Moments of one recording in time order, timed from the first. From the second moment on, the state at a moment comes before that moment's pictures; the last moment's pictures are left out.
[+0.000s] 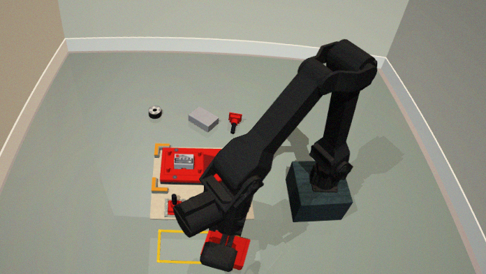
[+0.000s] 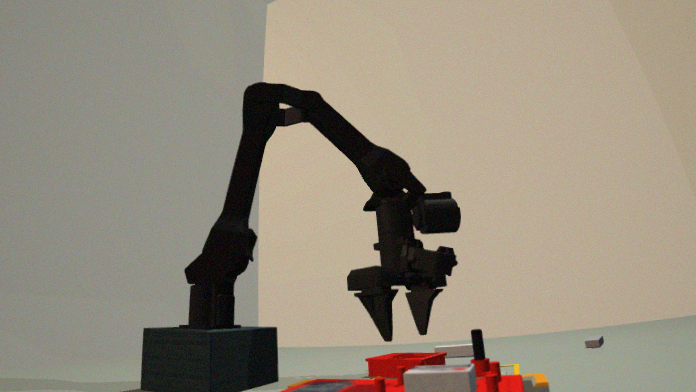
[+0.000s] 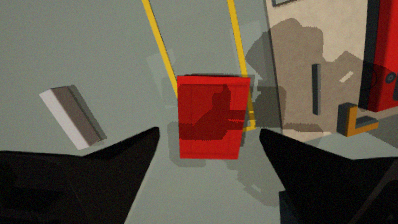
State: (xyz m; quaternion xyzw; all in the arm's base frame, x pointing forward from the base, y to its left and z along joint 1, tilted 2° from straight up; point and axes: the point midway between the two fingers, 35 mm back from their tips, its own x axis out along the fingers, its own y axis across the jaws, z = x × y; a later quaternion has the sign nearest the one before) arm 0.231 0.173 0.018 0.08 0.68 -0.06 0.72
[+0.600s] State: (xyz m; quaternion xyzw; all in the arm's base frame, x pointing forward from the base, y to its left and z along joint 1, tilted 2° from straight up) arm 0.230 0.173 0.002 0.08 0.68 -0.06 0.72
